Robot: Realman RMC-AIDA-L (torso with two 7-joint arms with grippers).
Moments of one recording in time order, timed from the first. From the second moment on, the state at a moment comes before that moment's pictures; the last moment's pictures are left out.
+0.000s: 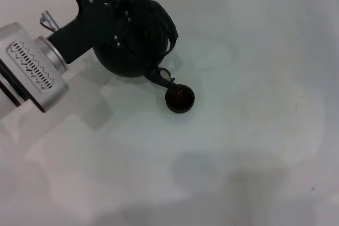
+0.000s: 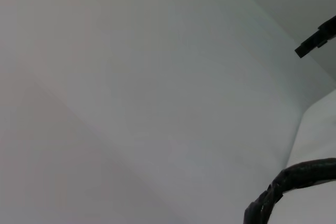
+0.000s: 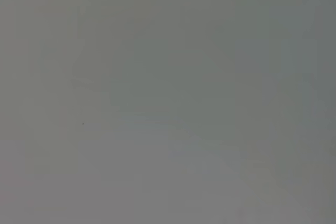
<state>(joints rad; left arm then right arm) -0.63 -2.08 0.58 0.05 1.49 1.32 0.23 0.53 2.02 -0.65 0.00 -0.42 -1.02 0.44</state>
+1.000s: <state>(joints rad) -0.62 -2.08 0.57 0.02 1.47 1.37 0.18 0.52 2.02 -0.65 0.00 -0.42 -0.99 0.44</state>
